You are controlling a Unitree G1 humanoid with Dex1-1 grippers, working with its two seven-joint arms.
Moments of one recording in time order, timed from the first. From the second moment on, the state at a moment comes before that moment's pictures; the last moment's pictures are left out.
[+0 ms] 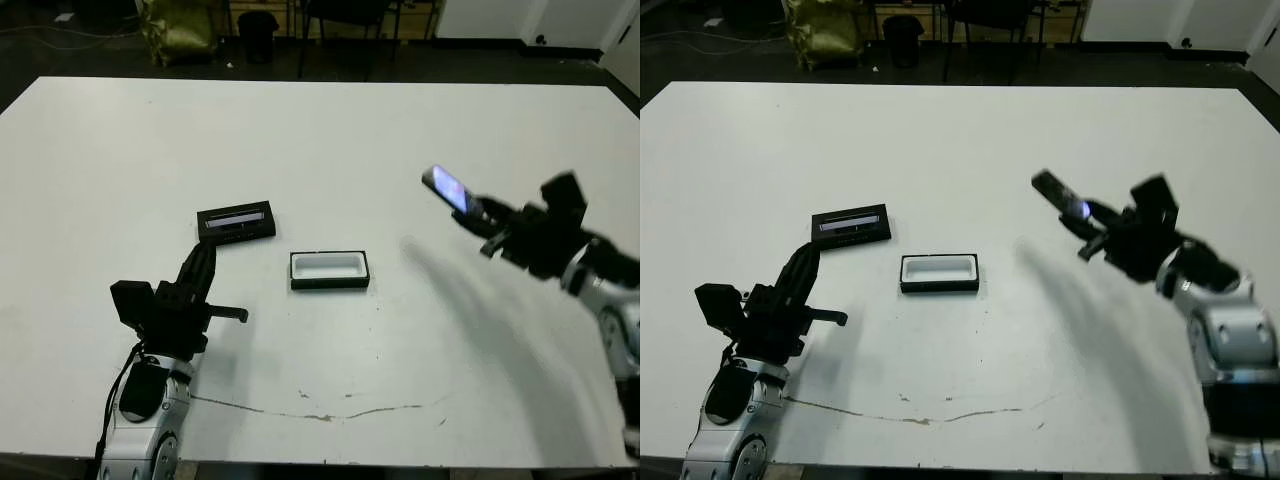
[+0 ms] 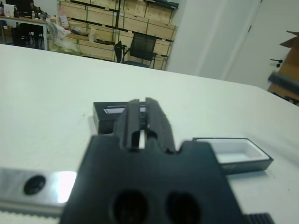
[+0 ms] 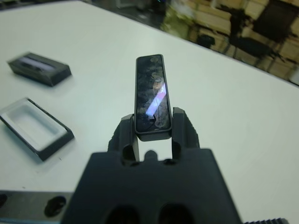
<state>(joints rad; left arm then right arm) 0.17 0.08 0.00 -0.24 -0.22 -0.04 -0.16 -0.45 -0.63 -0.06 0.12 0.29 0.41 0.76</state>
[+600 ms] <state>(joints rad) 0.18 0.08 0.00 -0.25 -0.22 -0.03 -0.16 -0.74 -0.63 0.19 0.40 0.18 0.32 1.16</state>
